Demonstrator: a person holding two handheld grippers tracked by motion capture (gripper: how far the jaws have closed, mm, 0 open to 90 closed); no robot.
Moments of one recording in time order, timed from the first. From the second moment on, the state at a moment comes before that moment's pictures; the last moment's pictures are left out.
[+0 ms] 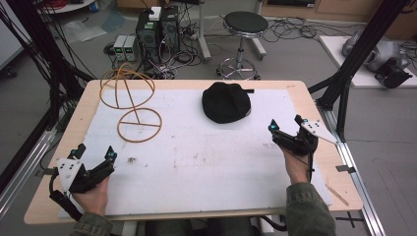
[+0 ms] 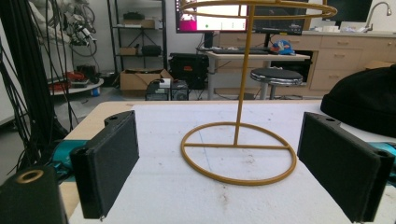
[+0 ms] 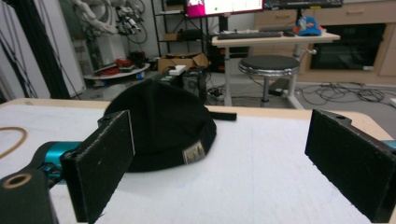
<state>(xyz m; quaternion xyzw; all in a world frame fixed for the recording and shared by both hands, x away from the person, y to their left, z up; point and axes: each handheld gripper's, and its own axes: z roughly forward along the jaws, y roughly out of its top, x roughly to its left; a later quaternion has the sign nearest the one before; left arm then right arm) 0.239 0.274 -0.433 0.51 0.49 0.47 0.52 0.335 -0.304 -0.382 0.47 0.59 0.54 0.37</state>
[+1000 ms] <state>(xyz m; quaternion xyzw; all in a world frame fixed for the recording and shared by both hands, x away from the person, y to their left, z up) 0.238 0.276 -0.432 0.51 0.49 0.47 0.53 0.404 -0.272 -0.347 0.49 0.60 0.52 0.37</state>
